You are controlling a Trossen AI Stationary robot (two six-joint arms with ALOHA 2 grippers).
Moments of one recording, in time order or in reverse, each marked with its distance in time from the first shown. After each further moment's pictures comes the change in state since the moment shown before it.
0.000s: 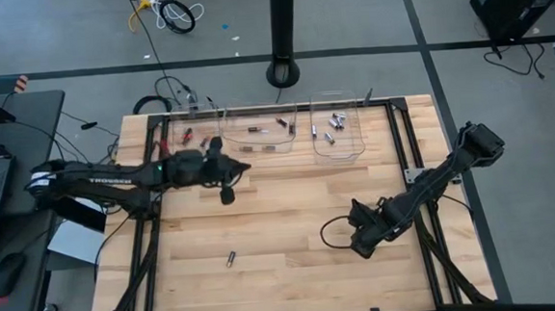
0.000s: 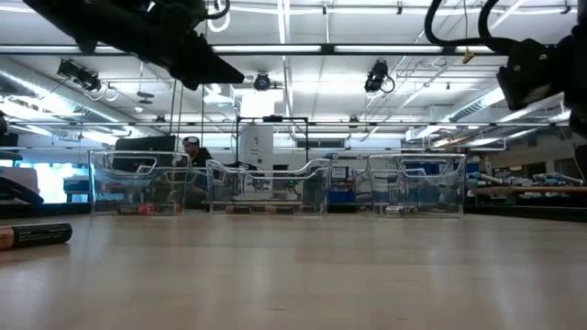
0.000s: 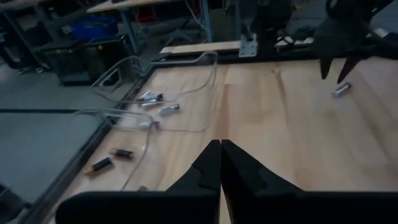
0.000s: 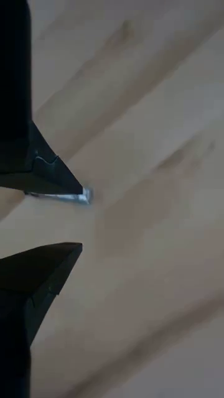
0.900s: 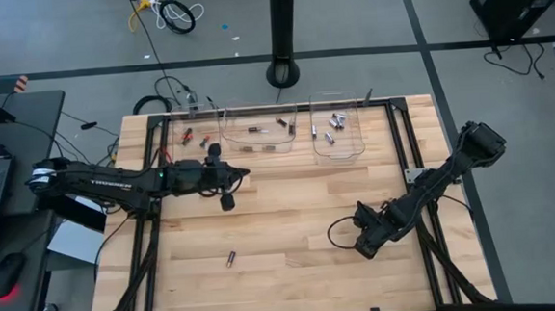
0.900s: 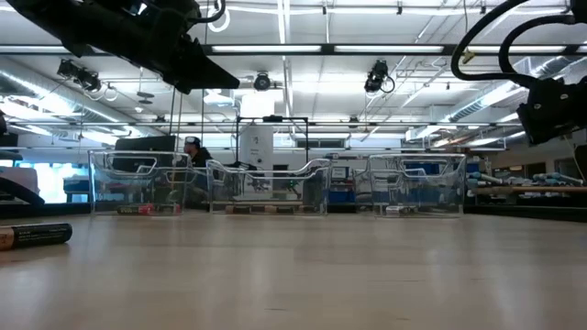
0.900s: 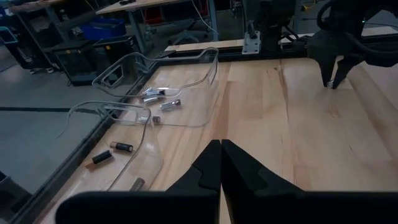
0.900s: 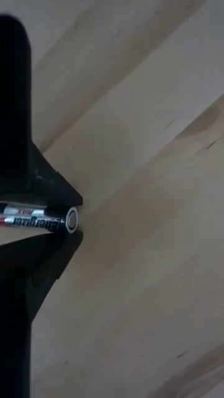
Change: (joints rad) left arm -0.091 0.000 -0.066 0.074 -0.116 -0.026; right arm 0.040 -0.005 -0.180 0.208 -0.024 0.089
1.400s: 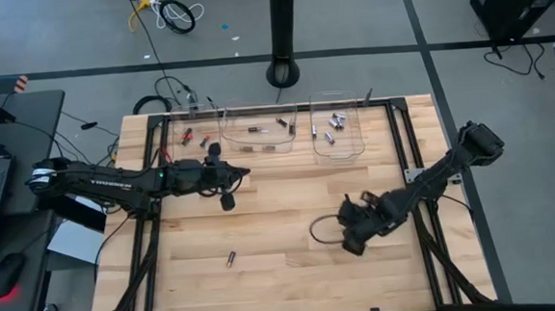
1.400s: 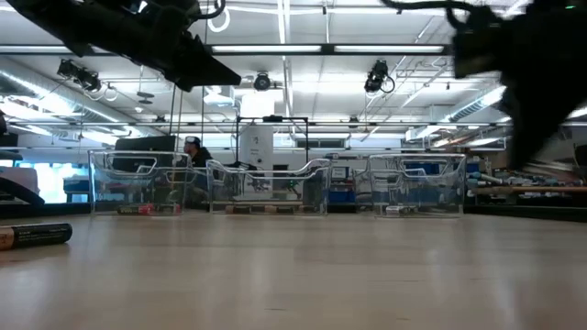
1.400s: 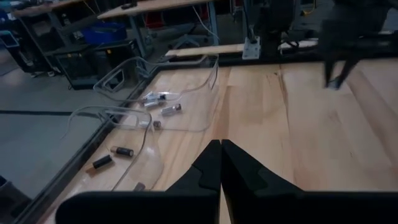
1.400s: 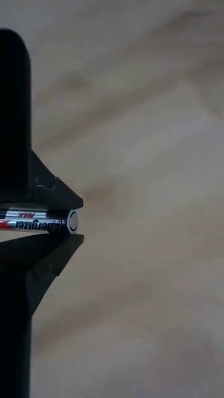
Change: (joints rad) left arm 0.000 0.000 0.000 0.018 0.000 0.004; right arm -0.107 0.006 0.221 -0.112 0.160 -0.351
